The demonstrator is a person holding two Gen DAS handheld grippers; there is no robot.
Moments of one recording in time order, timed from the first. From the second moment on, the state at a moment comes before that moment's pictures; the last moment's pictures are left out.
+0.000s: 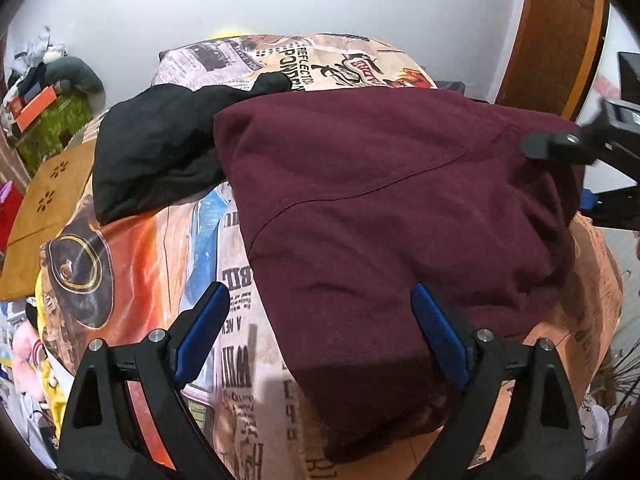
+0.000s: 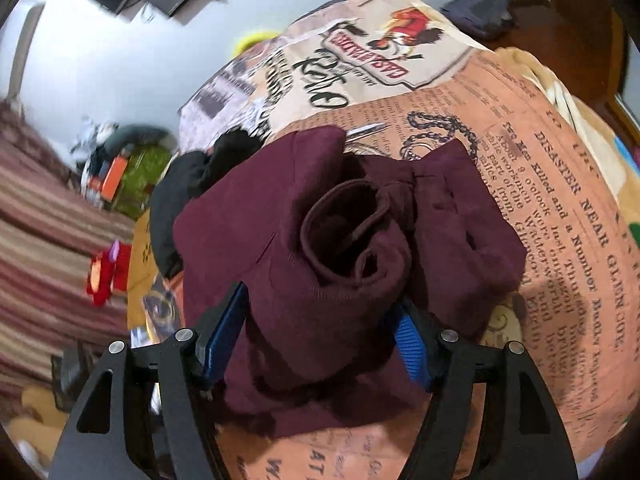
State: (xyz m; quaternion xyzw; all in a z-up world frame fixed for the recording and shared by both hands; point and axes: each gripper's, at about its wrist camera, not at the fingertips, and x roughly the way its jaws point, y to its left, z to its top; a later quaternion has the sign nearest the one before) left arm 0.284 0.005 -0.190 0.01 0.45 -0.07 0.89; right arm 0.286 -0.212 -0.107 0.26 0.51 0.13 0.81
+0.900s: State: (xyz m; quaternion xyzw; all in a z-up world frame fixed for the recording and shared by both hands) left arm 0.277 -0.027 -0.189 0.06 0.46 -0.07 0.88; right arm 0.269 -0.273 -0.108 0.16 0.48 0.17 0.85
